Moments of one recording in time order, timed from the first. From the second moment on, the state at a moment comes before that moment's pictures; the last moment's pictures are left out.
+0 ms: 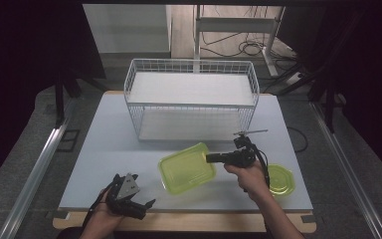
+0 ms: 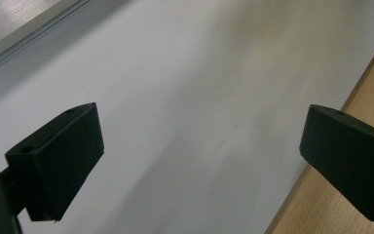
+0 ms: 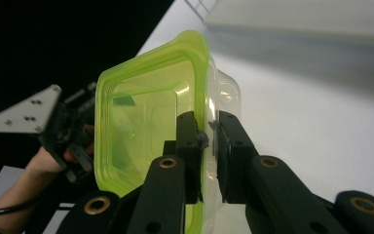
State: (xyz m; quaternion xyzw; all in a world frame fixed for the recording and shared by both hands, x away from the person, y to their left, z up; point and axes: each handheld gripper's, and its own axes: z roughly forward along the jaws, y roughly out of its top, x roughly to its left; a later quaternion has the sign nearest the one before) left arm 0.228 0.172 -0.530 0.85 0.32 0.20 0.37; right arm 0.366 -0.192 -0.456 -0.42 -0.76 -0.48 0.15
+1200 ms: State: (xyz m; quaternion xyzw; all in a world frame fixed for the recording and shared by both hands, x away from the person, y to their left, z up) left arm 0.228 0.172 -0.533 0.85 0.31 0.20 0.37; right arm 0.409 -0.200 -0.349 -0.42 -0.72 -0.55 0.08
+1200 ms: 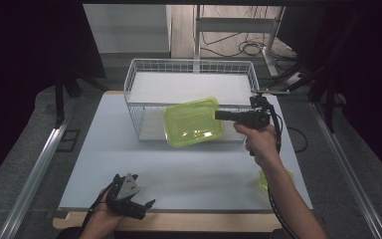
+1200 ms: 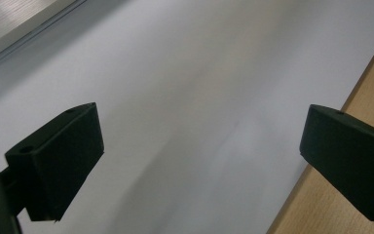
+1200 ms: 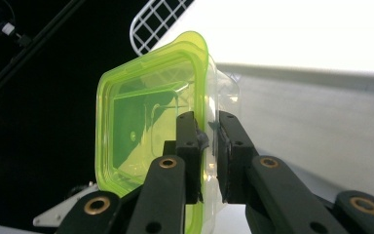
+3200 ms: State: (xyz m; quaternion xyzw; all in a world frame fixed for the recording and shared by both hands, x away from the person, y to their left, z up) left arm 0.226 0.169 -0.532 0.85 0.29 0.20 0.38; right arm 0.478 -0.167 -0.311 -0.50 -0.70 -0.50 -0.08
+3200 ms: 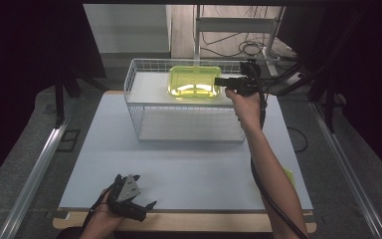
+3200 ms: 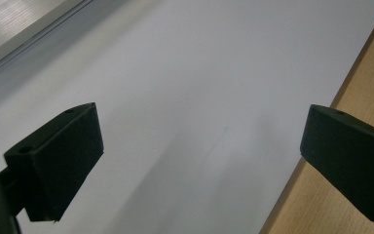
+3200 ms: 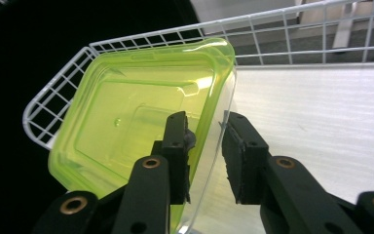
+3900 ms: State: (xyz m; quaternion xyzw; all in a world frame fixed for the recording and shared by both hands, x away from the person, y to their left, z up) left arm 0.225 0.168 -0.533 0.86 0.29 0.20 0.38; right arm 0.488 -0.155 -0.313 -0.49 -0.73 -0.47 -0.13
